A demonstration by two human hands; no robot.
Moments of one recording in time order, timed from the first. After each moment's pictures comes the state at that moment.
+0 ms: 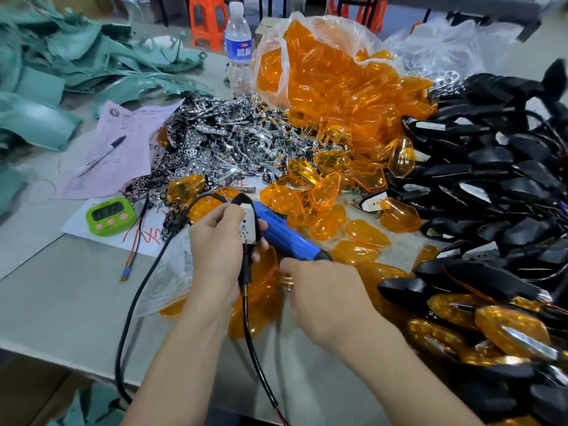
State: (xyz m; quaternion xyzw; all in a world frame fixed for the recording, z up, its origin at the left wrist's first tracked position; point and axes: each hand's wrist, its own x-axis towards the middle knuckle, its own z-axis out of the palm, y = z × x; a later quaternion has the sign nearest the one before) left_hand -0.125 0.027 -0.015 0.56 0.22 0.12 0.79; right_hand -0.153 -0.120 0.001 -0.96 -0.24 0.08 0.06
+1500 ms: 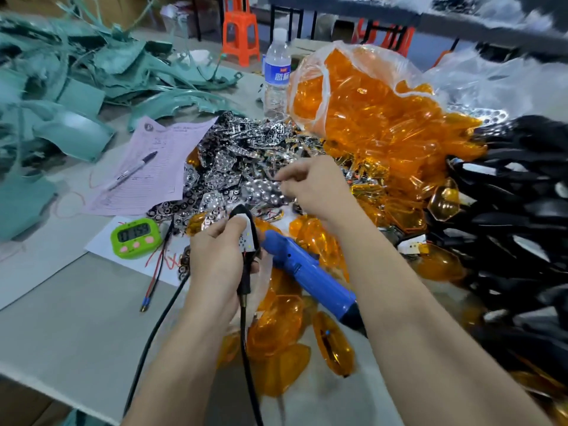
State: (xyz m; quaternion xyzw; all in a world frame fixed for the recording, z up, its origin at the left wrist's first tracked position) left_hand -0.090 0.078 -0.015 0.56 0.28 0.15 0.76; right_hand 0.027 -0.038 0.038 -0.89 -0.14 0.04 0.44
